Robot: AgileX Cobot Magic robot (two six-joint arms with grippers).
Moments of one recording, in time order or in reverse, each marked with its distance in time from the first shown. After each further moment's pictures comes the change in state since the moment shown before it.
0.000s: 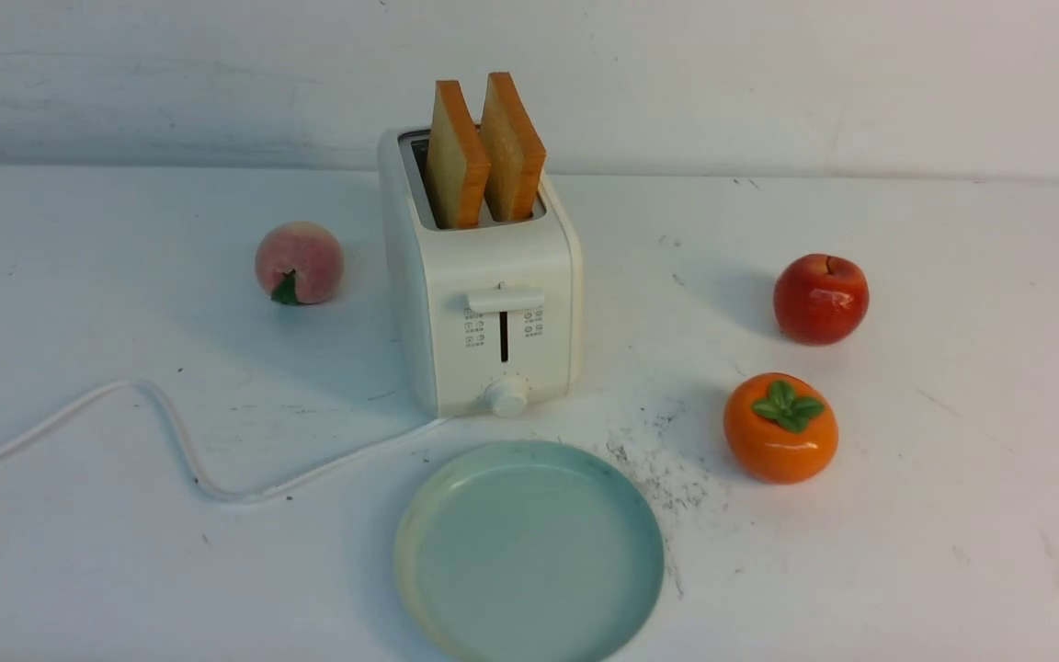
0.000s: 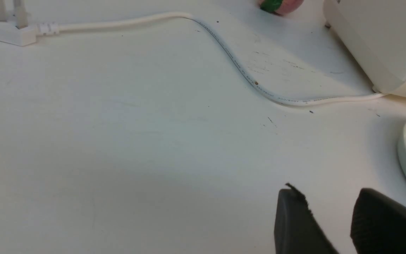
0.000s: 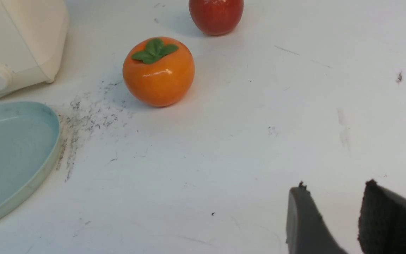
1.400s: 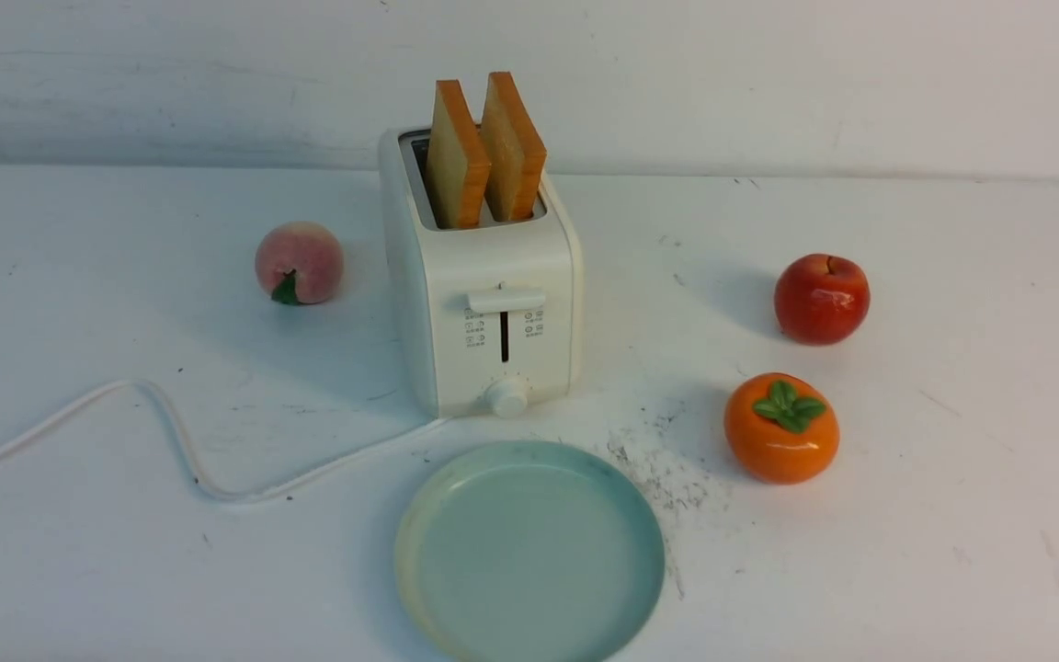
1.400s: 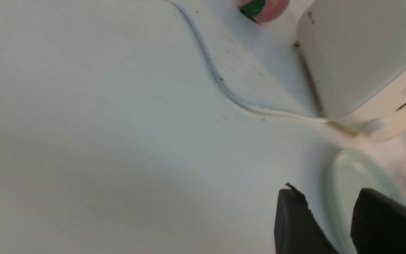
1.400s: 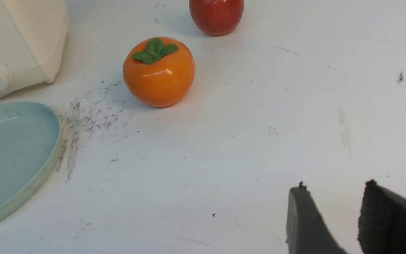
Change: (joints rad) right arm 0.000 0.000 0.000 0.024 -0.006 0.027; left arm 0.000 0.000 0.000 -0.283 -0.042 -0.167
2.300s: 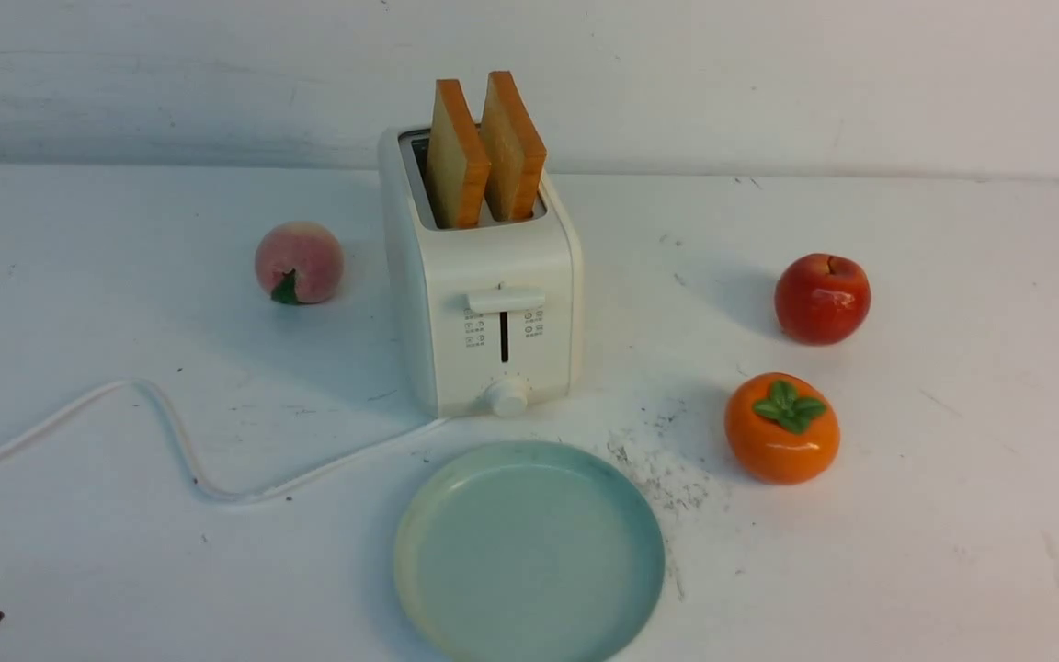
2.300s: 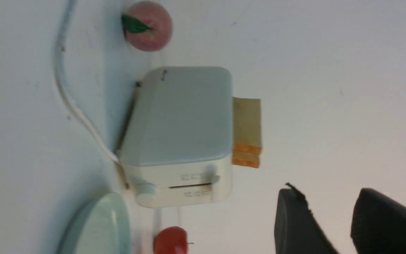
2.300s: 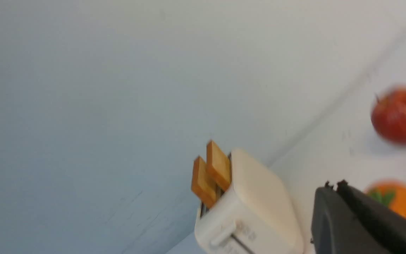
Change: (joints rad) right arm 0.000 0.038 -0.242 0.805 -0.185 -0.179; left arm 0.000 0.000 -0.047 -0.607 -0.255 -0.134
